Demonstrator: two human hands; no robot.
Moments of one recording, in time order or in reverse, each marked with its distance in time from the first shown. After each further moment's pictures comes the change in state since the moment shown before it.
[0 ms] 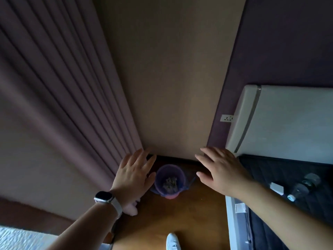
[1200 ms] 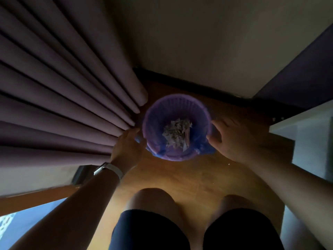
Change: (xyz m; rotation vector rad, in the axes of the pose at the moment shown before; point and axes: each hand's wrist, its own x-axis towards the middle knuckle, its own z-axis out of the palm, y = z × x) left_hand 0.095 -0.038 0.662 -0.561 -0.237 -0.782; right_hand 0.155 0.132 0.656 0.273 -0.372 0.088
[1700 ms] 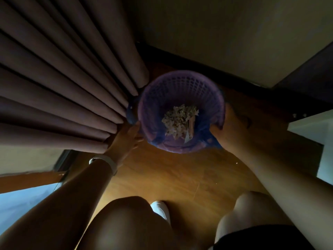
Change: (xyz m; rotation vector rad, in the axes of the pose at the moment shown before) left_hand 0.020 -0.044 0.087 -0.864 -0.177 -0.394; right_hand 0.048 0.024 0.114 0.461 0.070 0.261
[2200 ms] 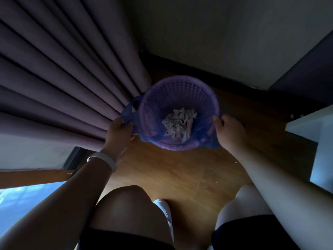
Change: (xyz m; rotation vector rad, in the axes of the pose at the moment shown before) left_hand -0.034 0.028 -0.005 -0.113 0.215 0.235; right_hand -0.018 0.000 -0.010 -0.070 0.093 0.085
